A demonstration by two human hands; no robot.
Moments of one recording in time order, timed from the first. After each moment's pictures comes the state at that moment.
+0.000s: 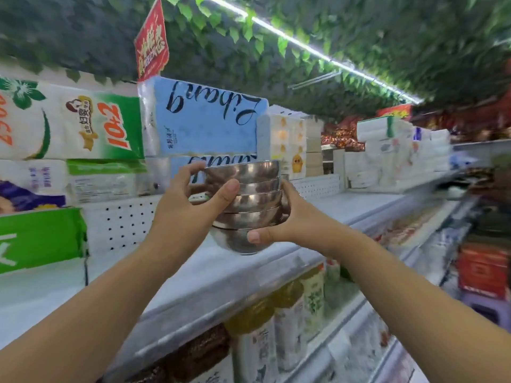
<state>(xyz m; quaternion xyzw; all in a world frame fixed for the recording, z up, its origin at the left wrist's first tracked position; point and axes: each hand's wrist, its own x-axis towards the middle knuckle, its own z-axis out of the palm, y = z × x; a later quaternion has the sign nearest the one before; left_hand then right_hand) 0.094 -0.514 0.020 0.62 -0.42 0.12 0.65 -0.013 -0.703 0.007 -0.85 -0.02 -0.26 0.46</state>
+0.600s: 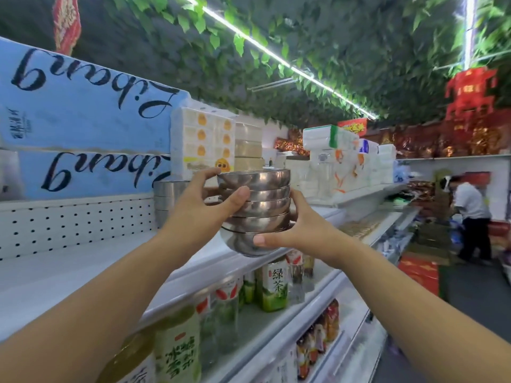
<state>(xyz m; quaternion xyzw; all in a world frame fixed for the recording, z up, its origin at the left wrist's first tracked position) 0.032 -0.804 0.023 0.61 -0.47 0.01 0.64 -0.102 -0.976 0.000 -0.84 0.06 -0.31 0.44</state>
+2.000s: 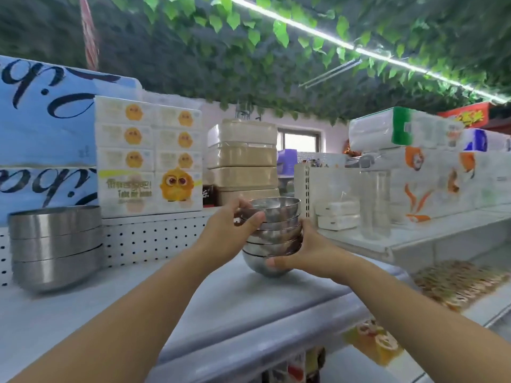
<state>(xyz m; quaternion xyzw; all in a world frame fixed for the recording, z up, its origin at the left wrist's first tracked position) 0.167 -1.228 0.027 0.76 -0.38 0.14 0.50 0.096 -1.426 -0.006 -0.86 -0.01 -0.21 0.46</state>
